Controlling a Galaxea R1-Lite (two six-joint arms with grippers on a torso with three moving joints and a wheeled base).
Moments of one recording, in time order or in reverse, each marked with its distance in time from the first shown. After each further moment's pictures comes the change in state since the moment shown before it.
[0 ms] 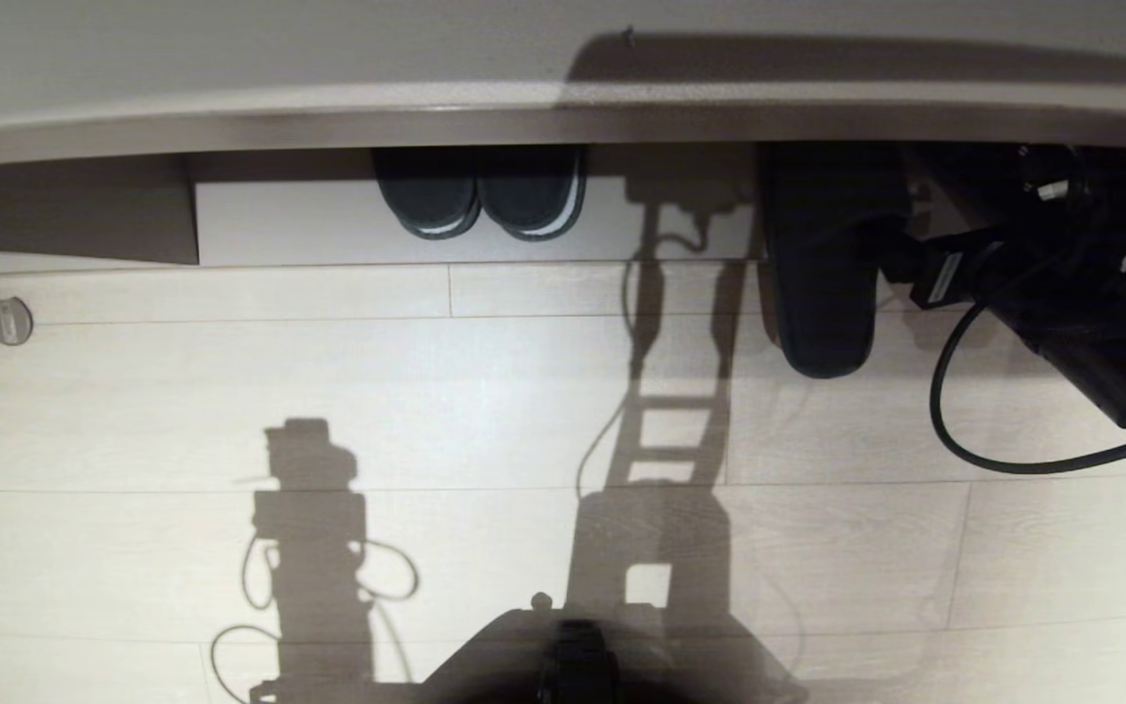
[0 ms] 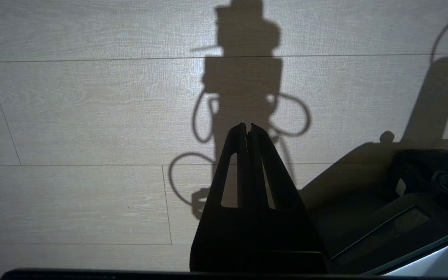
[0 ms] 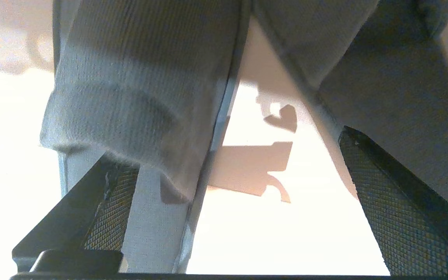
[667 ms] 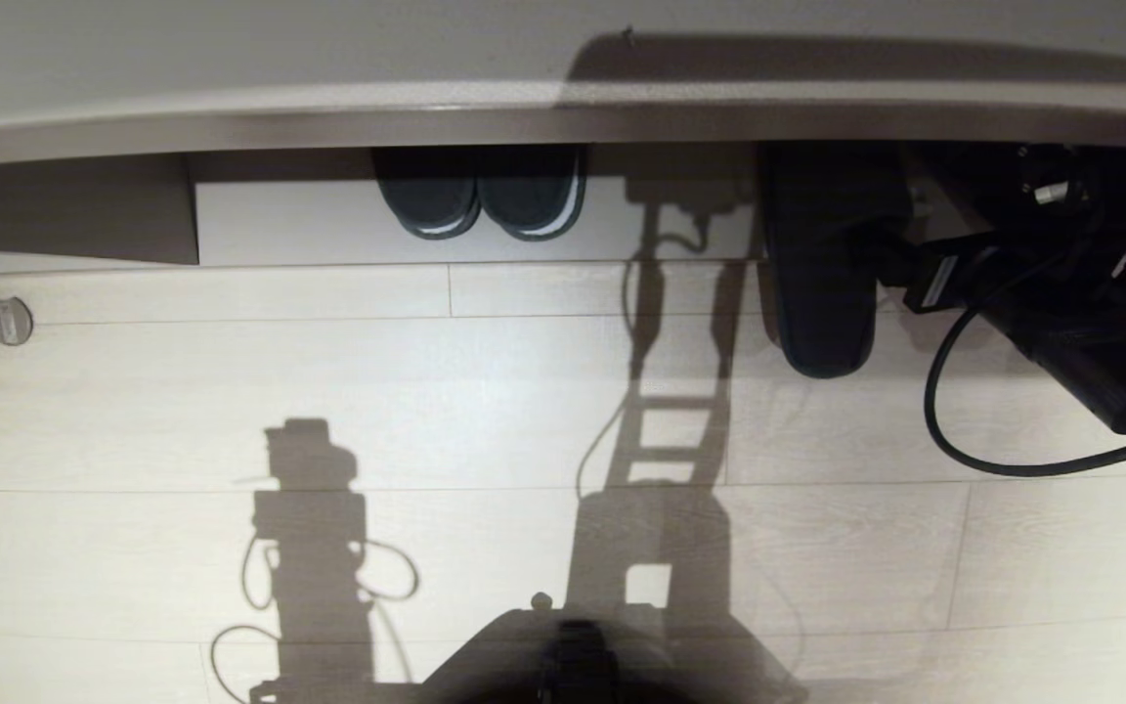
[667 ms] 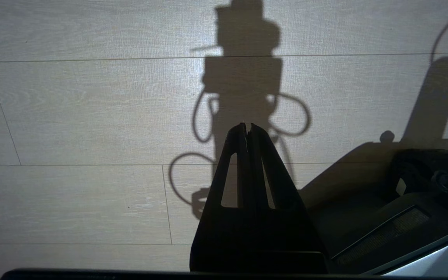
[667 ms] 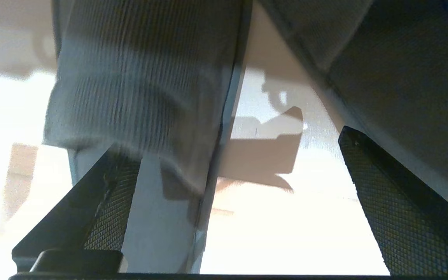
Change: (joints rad) left arm 0.000 0.000 0.000 0.000 0.000 0.001; right arm 0.017 -0.007 0.008 0.023 -0.023 0.058
